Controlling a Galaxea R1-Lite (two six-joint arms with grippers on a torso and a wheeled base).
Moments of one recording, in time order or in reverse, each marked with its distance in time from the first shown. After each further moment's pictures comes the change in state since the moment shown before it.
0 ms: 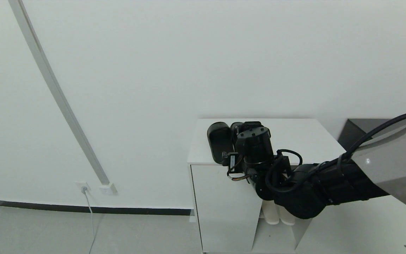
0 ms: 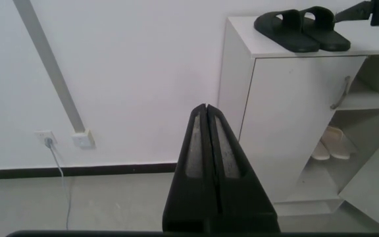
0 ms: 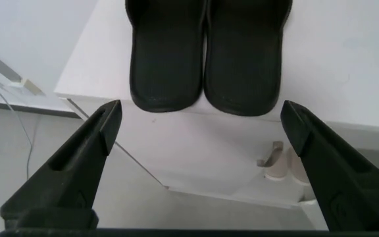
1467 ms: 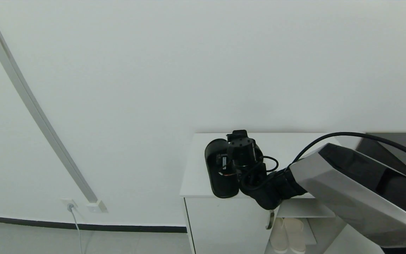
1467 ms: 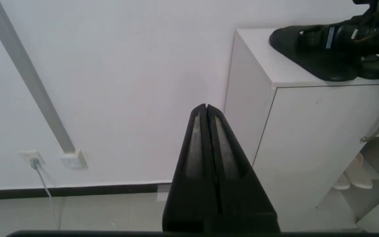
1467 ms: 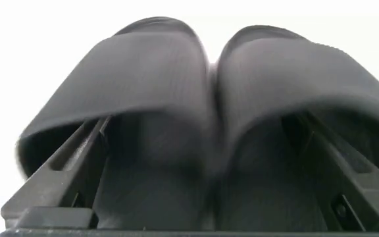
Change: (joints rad) left arm 0.000 0.000 0.000 0.000 0.001 -0.006; right arm -0.089 0.331 -0.268 -0.184 0.044 -0.118
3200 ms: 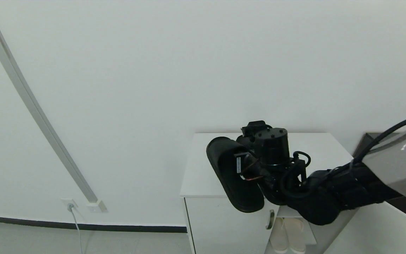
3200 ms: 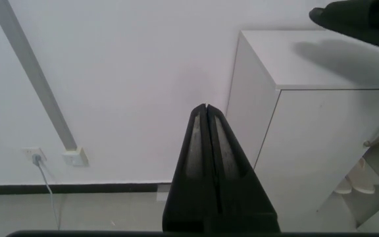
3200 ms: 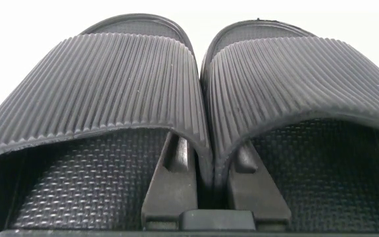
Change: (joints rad) left arm 0.000 0.000 0.000 -0.001 0.020 -0.012; right arm 0.047 -0.390 0.423 -0.017 0.130 -0.020
